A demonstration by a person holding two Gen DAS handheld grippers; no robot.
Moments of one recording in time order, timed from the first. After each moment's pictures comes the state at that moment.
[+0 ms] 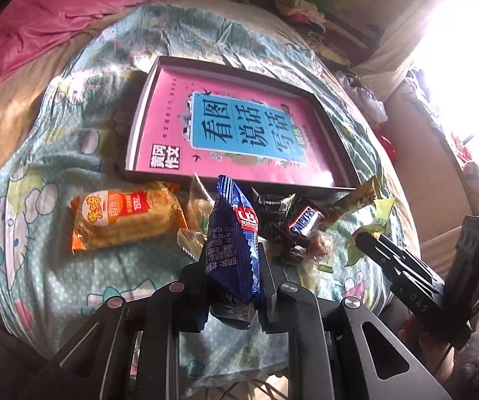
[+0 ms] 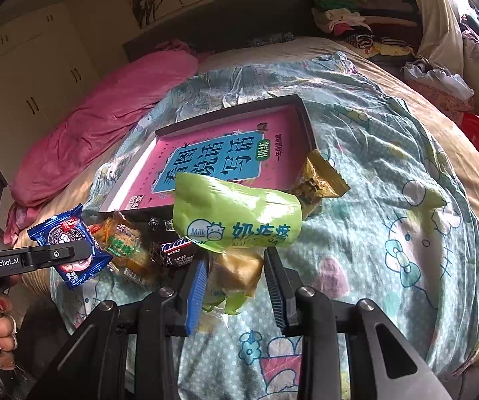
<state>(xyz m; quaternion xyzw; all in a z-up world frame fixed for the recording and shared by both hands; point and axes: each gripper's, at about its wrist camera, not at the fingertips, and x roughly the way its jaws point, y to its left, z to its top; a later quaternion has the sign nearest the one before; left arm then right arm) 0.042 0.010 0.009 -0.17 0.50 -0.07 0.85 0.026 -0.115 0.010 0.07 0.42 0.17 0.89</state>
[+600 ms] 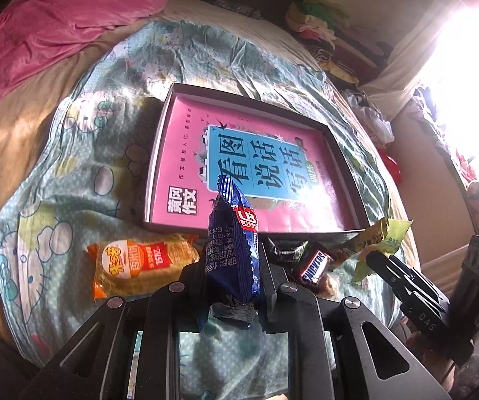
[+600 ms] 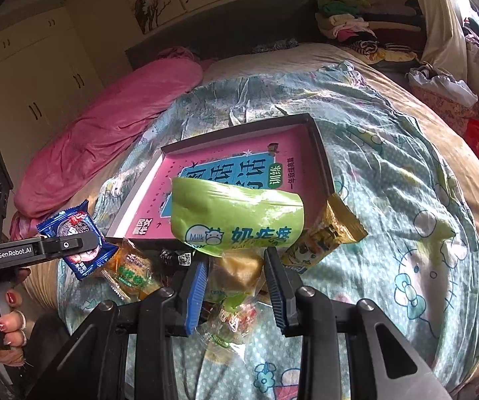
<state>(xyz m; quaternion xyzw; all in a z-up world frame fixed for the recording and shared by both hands) 0.071 0.035 0.022 -0.19 0.47 -0.05 0.86 0.051 -0.102 0.030 0.08 0.41 0.18 0.89</state>
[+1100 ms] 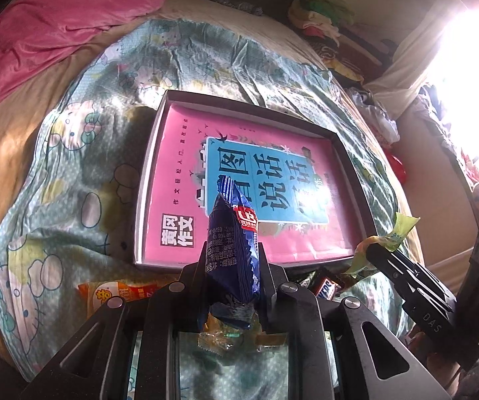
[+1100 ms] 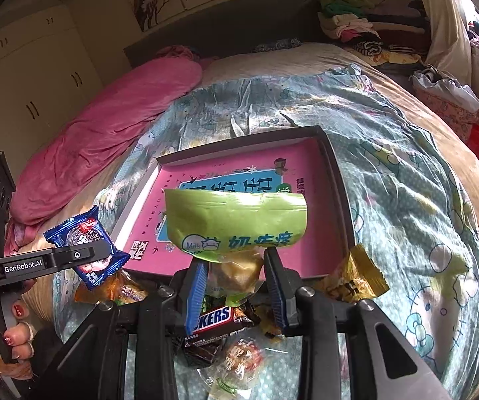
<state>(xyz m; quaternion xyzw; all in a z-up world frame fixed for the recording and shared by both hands) 0.110 0.034 0.017 -0.18 0.48 -0.04 0.86 0.093 -0.086 0.032 0.07 0.41 0.17 0.89</state>
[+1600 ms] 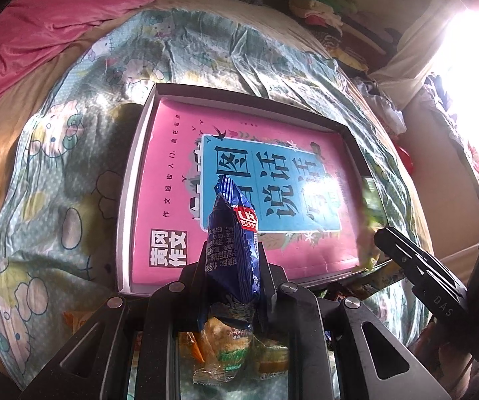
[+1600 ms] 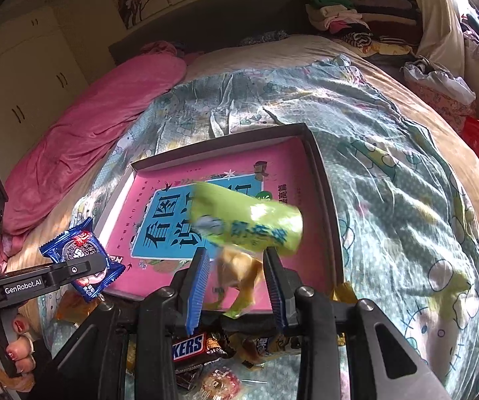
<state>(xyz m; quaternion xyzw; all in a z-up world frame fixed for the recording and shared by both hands) 0.139 0.024 -0.001 -0.17 0.50 -0.04 0.85 0.128 -0.094 0.020 0.07 0.43 0.15 0.89</state>
